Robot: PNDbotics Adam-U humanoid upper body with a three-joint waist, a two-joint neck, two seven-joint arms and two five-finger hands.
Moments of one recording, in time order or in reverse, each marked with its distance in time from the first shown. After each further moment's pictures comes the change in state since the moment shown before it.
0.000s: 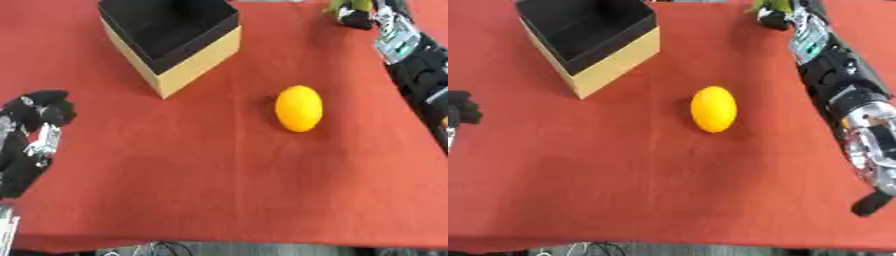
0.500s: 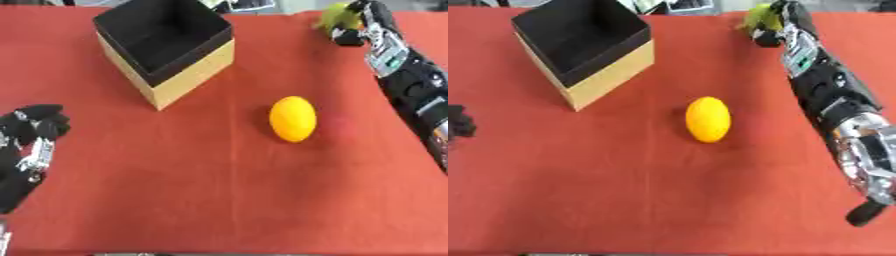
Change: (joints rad) left arm 0.000 -0.001 0.000 0.000 0.000 -0.003 -0.003; right arm 0.008 0.000 0.000 0.007 0.002 0.002 0.005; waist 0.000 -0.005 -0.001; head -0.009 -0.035
